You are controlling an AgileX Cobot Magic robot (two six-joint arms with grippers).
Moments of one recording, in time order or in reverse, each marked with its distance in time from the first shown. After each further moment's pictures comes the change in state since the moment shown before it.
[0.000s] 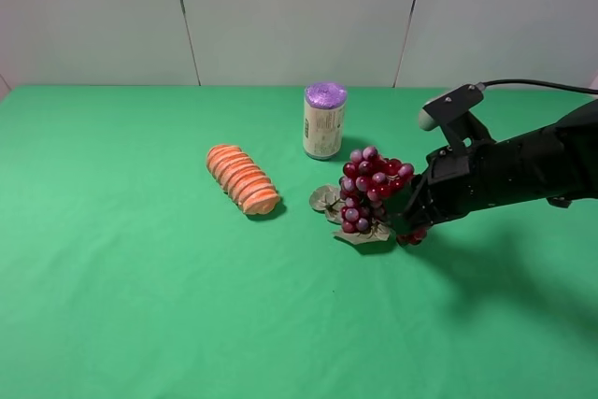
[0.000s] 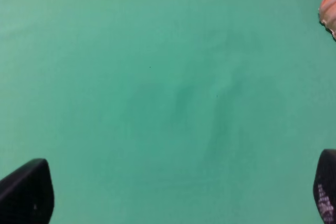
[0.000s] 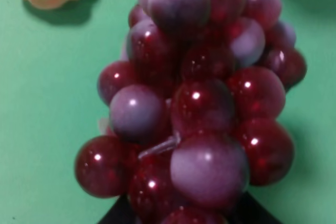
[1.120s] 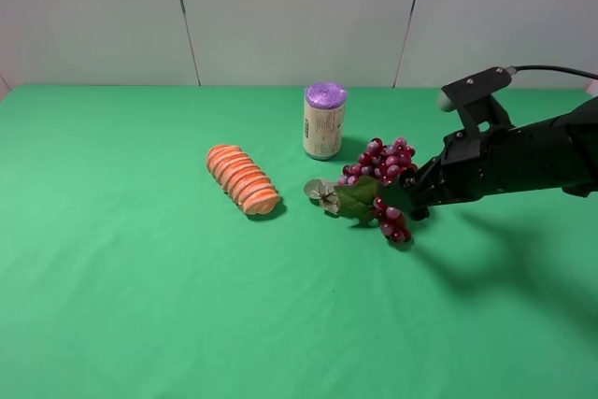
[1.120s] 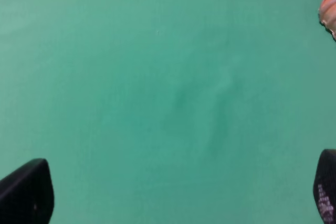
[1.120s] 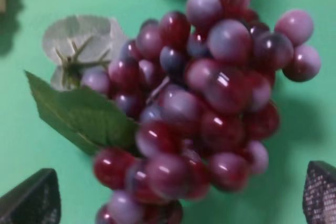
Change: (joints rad) left arm 0.000 0.000 0.000 0.000 0.000 -0.001; right arm 0.000 -0.067 -0.002 -0.084 -0.154 0.157
